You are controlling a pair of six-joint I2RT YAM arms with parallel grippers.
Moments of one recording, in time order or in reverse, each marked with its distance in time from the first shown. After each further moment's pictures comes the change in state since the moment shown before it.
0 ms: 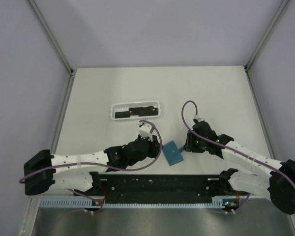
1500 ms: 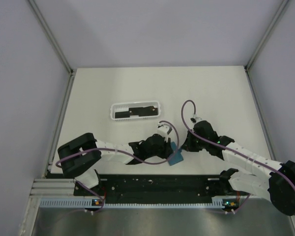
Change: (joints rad) left arm 0.084 0.479 0.098 0.273 0.286 0.040; right arm -0.026 -0.015 -0.045 0.150 -0.143 -0.034
